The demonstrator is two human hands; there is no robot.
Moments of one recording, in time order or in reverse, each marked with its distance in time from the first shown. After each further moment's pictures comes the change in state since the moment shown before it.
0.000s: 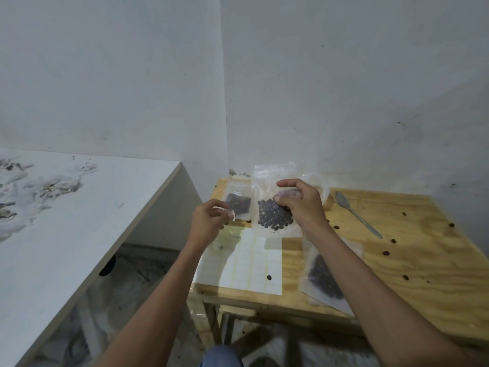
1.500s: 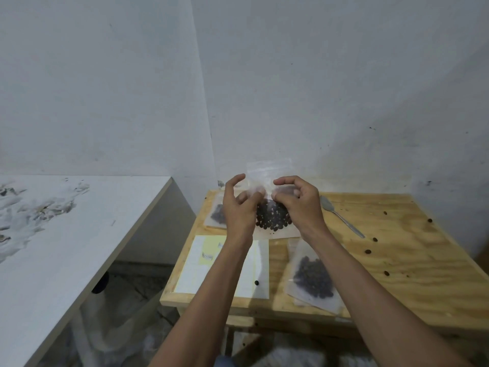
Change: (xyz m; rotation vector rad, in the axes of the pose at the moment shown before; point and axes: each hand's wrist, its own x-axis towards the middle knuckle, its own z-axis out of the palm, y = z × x) left_hand -0.050 0.116 0.098 -0.472 0.127 0.040; right_hand -0.020 -0.033 -0.030 0.036 0.109 -0.158
